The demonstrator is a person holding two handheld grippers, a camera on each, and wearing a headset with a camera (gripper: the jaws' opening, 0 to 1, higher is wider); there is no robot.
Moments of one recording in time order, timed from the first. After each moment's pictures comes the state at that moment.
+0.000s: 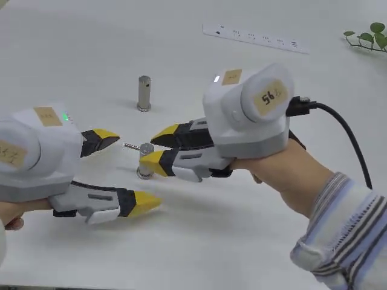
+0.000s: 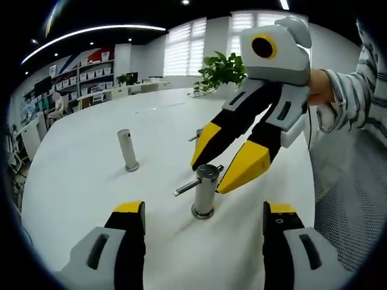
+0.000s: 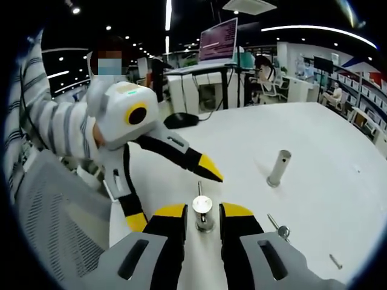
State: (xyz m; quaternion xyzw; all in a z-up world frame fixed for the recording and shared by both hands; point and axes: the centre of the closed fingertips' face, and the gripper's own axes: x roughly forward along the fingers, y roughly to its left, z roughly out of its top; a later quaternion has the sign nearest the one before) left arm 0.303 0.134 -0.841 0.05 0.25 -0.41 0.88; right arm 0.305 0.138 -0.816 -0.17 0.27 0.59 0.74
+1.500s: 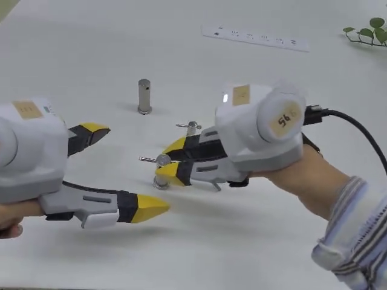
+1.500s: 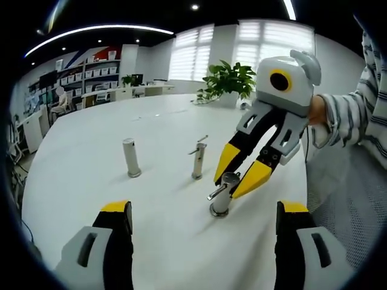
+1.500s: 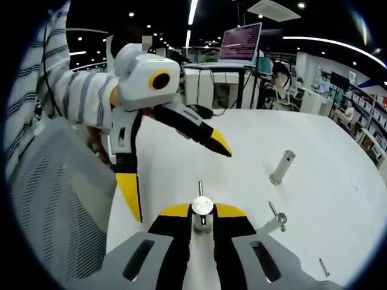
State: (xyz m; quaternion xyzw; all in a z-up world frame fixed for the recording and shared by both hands) left arm 0.301 0.133 -0.823 0.03 0.25 -0.40 0.88; right arm 0.290 0.109 -0.816 -0.22 0.24 0.63 0.71
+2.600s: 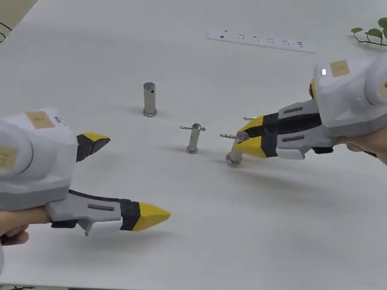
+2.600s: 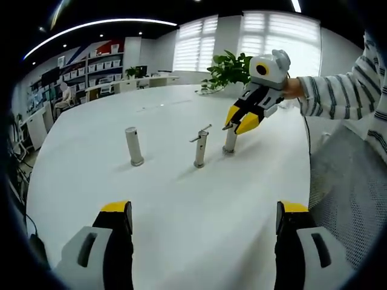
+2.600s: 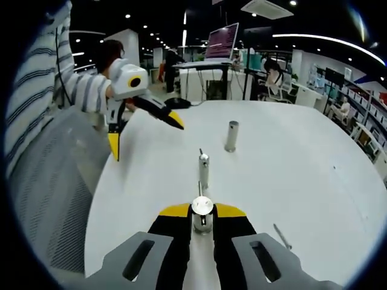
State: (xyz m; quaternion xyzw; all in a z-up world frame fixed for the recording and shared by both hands) left arm 0.291 0.142 -0.832 0.05 0.28 -0.38 0.88; right arm 0.350 0.015 -0.812 -0.22 0.24 0.62 0.71
